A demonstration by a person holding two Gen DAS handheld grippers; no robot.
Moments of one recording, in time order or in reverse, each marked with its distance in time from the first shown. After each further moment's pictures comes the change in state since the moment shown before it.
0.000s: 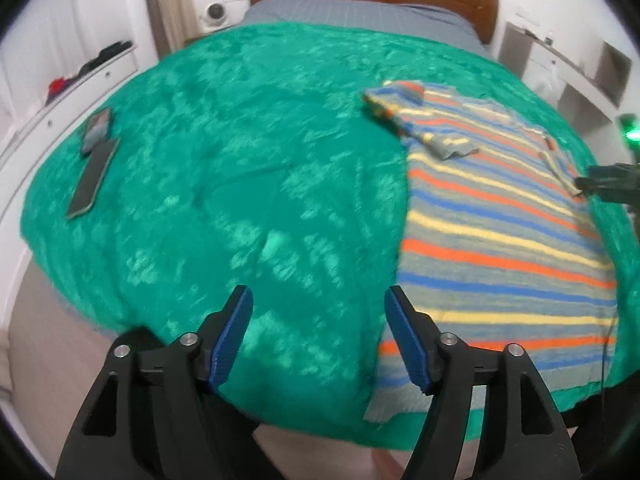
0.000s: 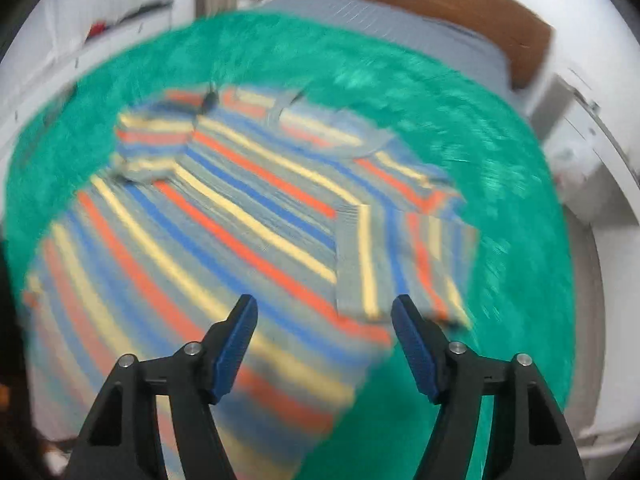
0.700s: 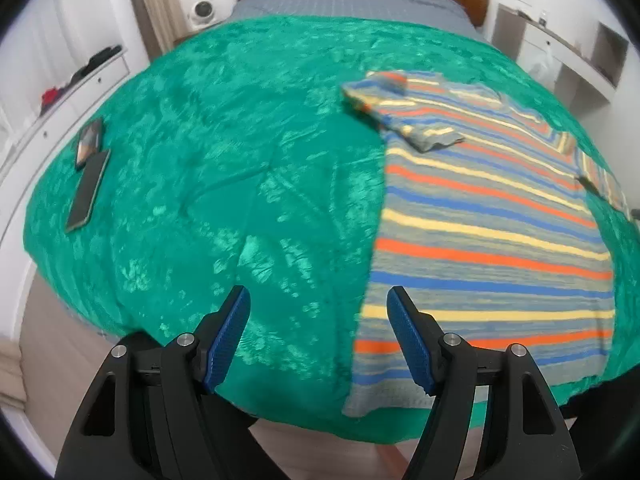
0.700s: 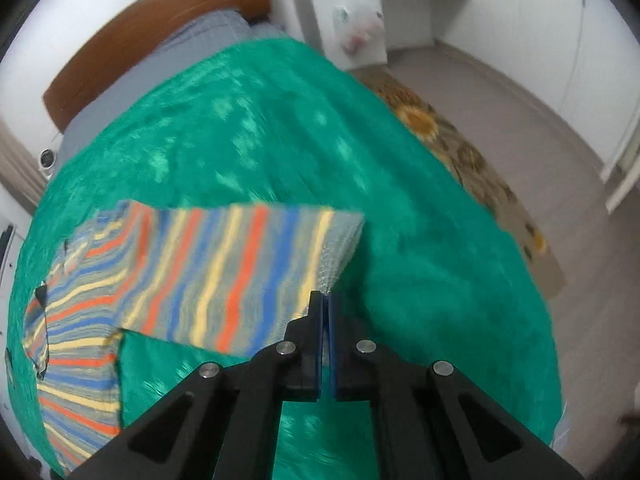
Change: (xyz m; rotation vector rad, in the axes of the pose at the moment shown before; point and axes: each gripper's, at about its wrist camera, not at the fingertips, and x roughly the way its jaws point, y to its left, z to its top) left arm -0.008 -0.033 0.017 0.074 0.032 -0.004; right arm -0.048 -0.255 -0.213 0.954 0.016 -0.135
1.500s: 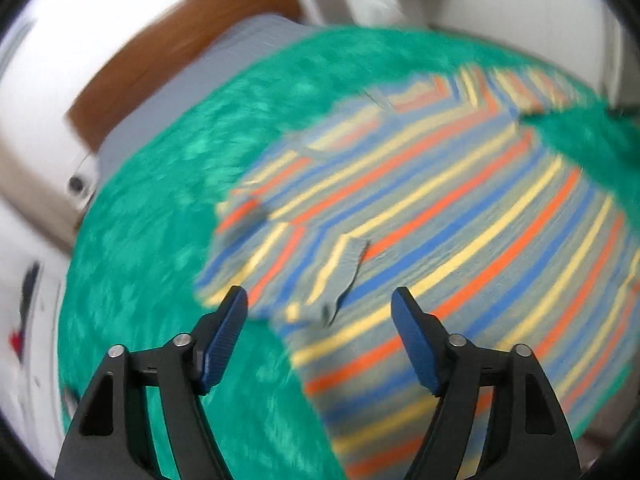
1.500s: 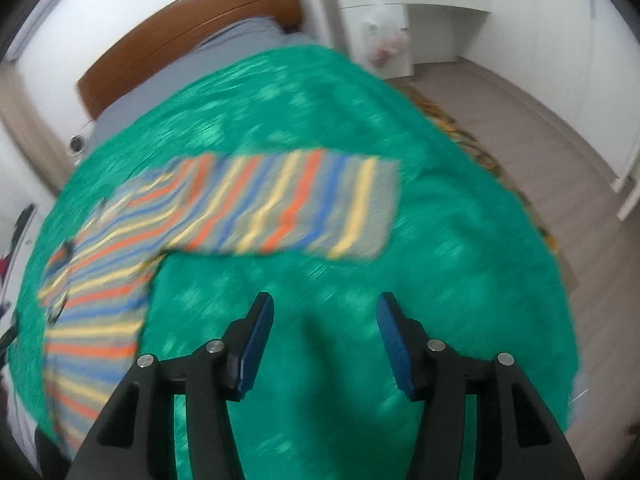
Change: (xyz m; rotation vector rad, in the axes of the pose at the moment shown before) left arm 0.078 -0.139 0.123 0.732 -0.131 -0.092; right arm -0.053 0.027 -0.097 -0.100 -0.079 0.107
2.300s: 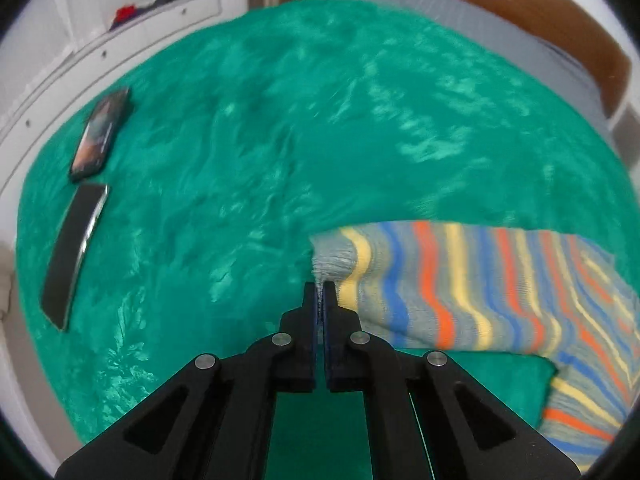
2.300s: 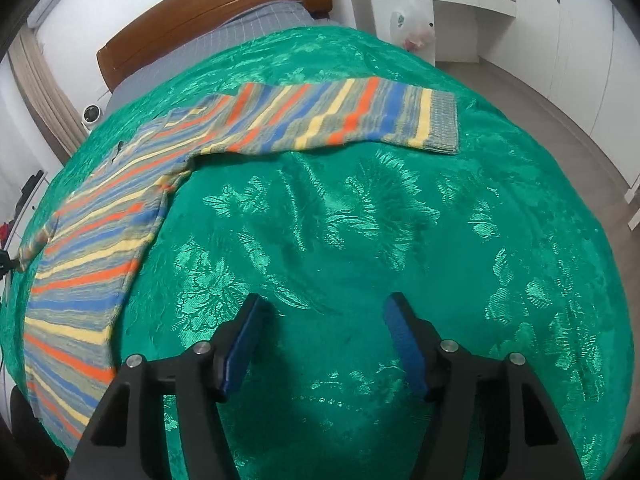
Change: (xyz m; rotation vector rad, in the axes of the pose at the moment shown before) left arm 0.062 0.249 -0.159 -1.145 0.258 0.254; right arm 0.028 0.032 -0.069 -0.067 0.014 -0.003
